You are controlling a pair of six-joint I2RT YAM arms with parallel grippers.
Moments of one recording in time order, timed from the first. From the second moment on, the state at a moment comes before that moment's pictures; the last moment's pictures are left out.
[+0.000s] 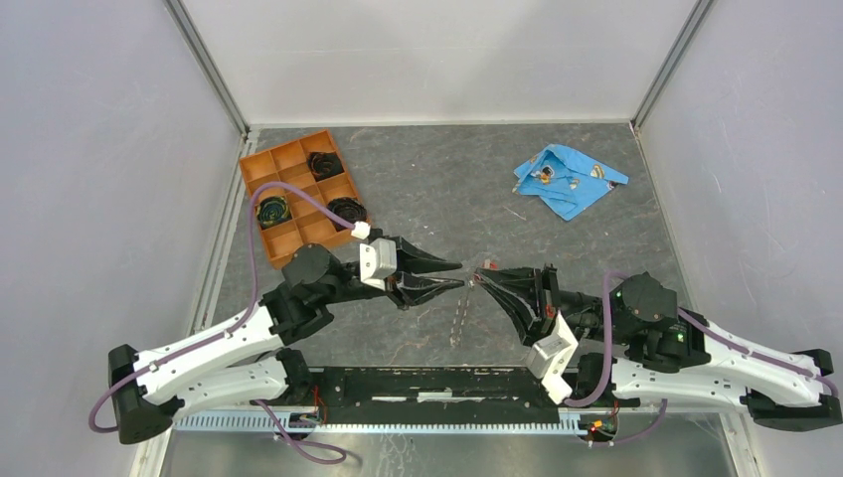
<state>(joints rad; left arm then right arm) -1.04 0.86 0.76 0.37 0.43 -0.01 1.33 0.59 0.88 -0.18 -0.05 -1.13</state>
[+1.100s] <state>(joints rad) -1.04 0.89 0.80 0.38 0.62 -0.01 1.33 0.61 0.88 -0.21 -0.14 -1.13</state>
